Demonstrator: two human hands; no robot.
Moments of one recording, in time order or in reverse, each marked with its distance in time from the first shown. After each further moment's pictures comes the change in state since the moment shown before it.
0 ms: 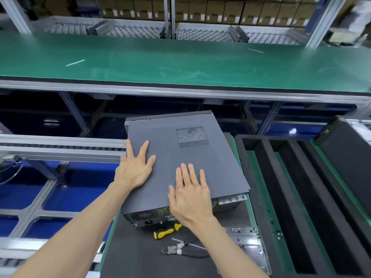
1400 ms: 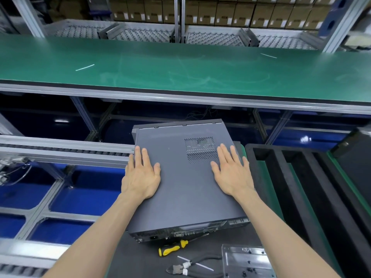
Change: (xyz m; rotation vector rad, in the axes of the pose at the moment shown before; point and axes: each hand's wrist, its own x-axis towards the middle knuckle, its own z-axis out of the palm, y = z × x) left_hand 0.009 0.008 0.000 0.002 0.048 -0.045; right_hand 0.087 0.115 -0.020 -0.032 -0.093 0.197
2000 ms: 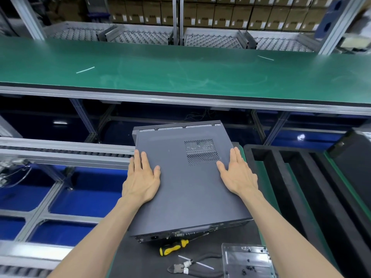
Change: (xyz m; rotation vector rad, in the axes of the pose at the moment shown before) left_hand -0.012 -0.001 -0.007 -0.095 -0.024 -0.021; right_hand -0.006 0.009 -0.012 0.194 -0.050 0.230
